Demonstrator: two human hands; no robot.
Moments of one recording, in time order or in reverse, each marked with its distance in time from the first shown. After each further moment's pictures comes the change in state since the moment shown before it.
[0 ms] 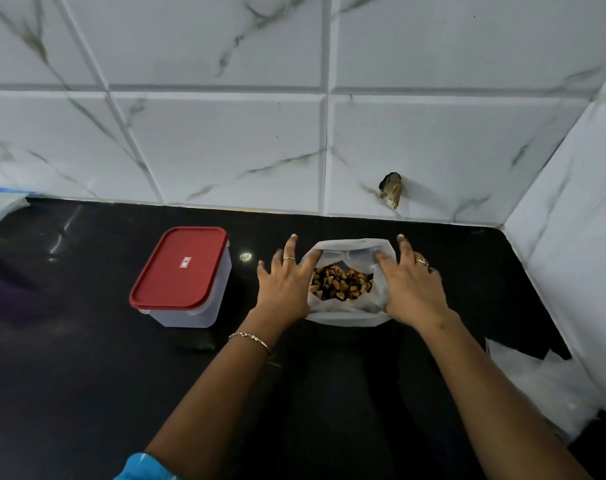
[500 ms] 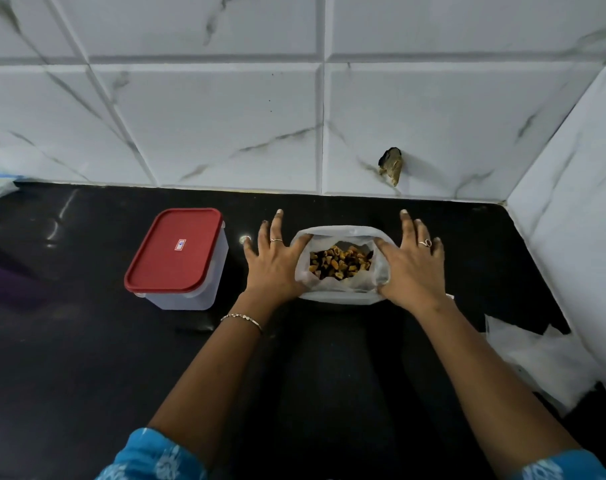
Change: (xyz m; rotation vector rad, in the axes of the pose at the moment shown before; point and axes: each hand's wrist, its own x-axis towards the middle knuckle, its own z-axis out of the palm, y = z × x) left_hand 0.001 -0.014 0.008 -0.020 0.036 -0.015; right_hand 0.002 0.004 0.020 -0.057 0.099 0.027
